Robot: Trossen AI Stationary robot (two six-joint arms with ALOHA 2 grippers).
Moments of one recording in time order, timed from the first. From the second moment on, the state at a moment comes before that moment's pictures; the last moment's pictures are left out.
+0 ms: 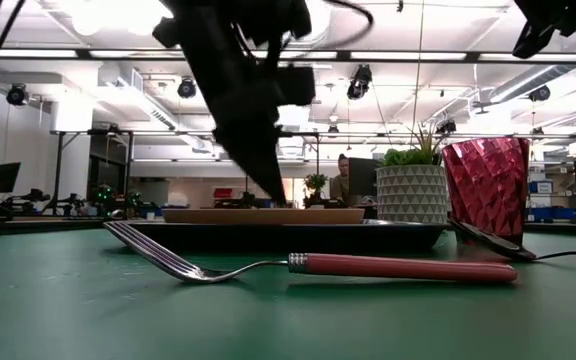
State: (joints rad) left arm -0.11 1.84 1.26 -0.48 -0.17 -0.20; right arm 0.31 0.10 0.12 0.44 0.34 -0.20
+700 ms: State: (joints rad) left arm -0.12 1.28 0.76 0.15 -0.32 0.14; right arm 0.31 0.55 0.32 0.30 0.42 0.21
